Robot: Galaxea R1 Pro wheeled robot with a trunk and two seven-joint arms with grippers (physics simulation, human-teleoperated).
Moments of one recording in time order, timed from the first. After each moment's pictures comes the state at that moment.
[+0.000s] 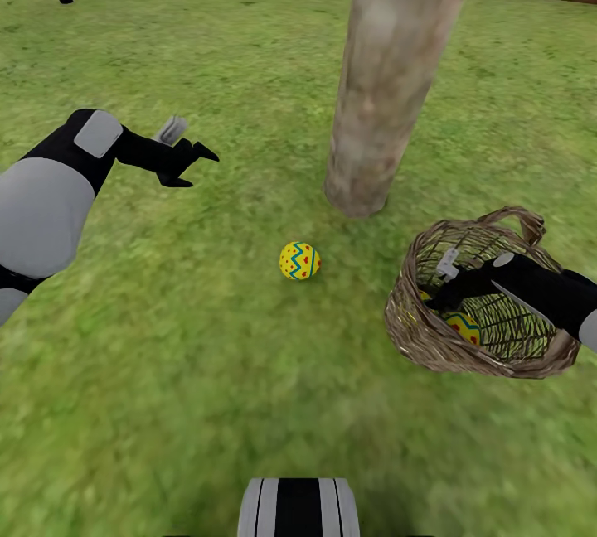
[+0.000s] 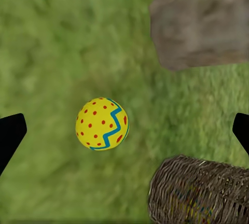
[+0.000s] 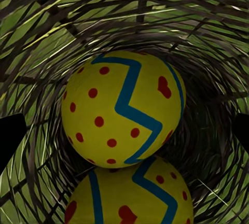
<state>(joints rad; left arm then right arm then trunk) -1.80 0.11 0.37 -0.24 0.26 1.02 -0.08 -1.33 -0.61 1.18 -0.69 -0.42 0.35 0.63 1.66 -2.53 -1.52</state>
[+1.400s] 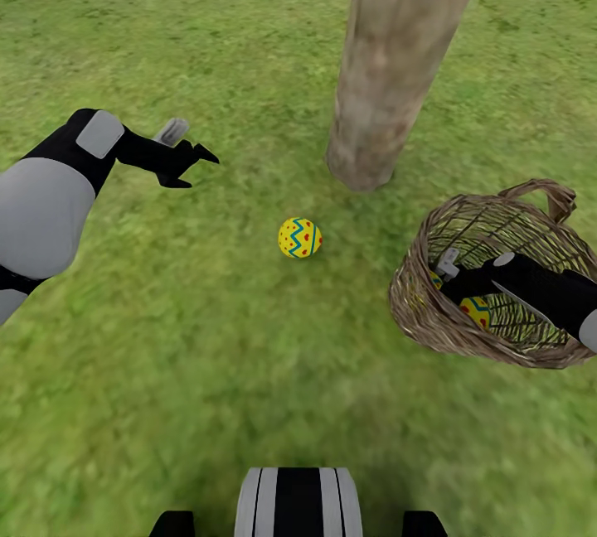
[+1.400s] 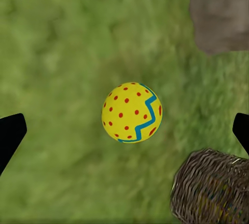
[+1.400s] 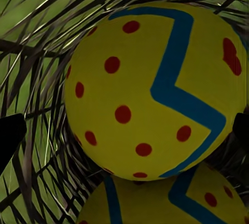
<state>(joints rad) -1.80 0.11 0.34 -0.24 0.26 1.02 -0.08 -1.33 -0.61 1.17 -0.69 -0.42 0.35 0.63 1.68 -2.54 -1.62</state>
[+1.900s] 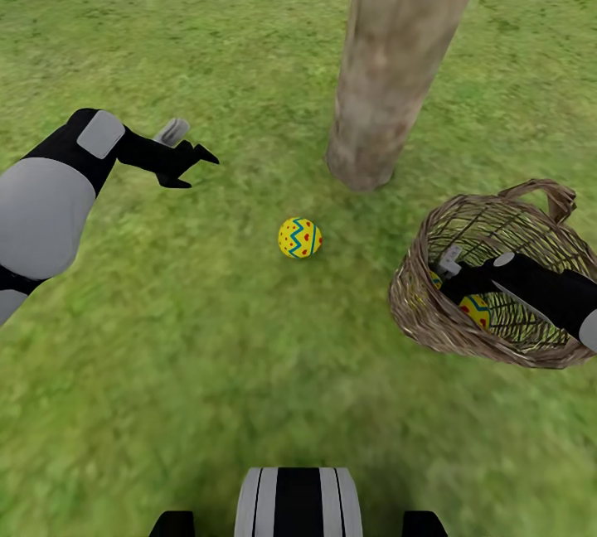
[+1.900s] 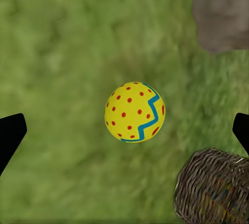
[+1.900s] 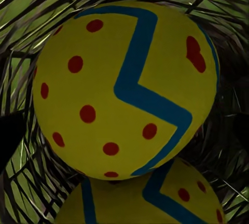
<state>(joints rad) -1.80 0.11 0.32 -0.24 0.26 1.02 -0.08 -1.33 -0.61 1.17 -0.69 -0.42 0.35 0.55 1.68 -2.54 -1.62</state>
